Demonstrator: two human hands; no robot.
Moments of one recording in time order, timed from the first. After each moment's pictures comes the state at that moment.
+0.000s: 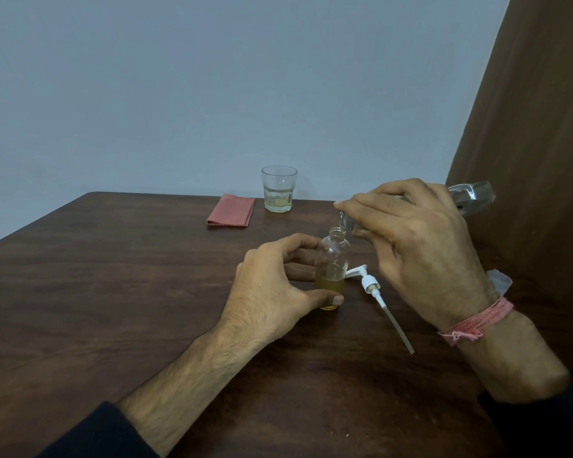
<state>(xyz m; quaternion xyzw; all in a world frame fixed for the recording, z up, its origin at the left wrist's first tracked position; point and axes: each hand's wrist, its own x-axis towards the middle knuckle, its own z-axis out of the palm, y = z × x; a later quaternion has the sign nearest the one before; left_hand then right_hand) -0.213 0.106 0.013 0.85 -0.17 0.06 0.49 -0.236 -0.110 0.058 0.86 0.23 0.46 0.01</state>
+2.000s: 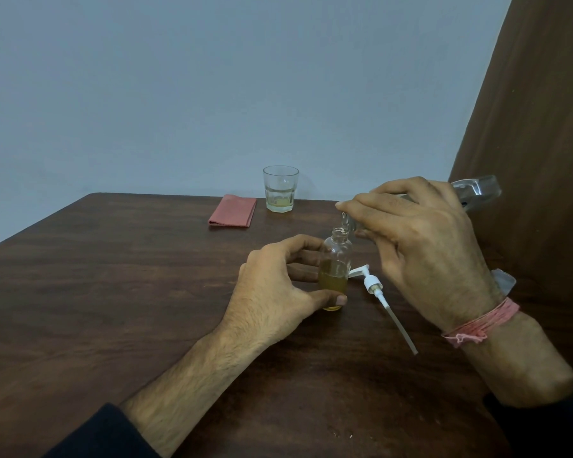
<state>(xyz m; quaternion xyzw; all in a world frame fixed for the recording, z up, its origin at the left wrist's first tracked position) -0.209 0.106 0.010 0.86 -0.17 0.06 0.48 -0.237 -0.108 0.059 0.85 0.23 0.47 0.02</state>
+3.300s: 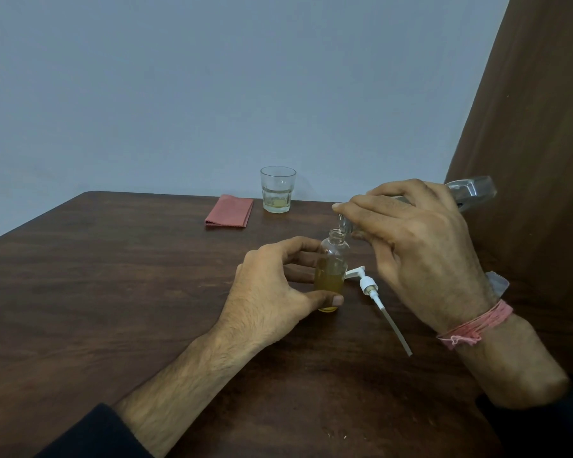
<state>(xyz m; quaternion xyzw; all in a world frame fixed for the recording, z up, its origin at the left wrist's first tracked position) -0.210 0.106 0.009 0.86 -0.18 0.06 0.48 -0.240 -0.108 0.060 0.85 0.23 0.47 0.02</state>
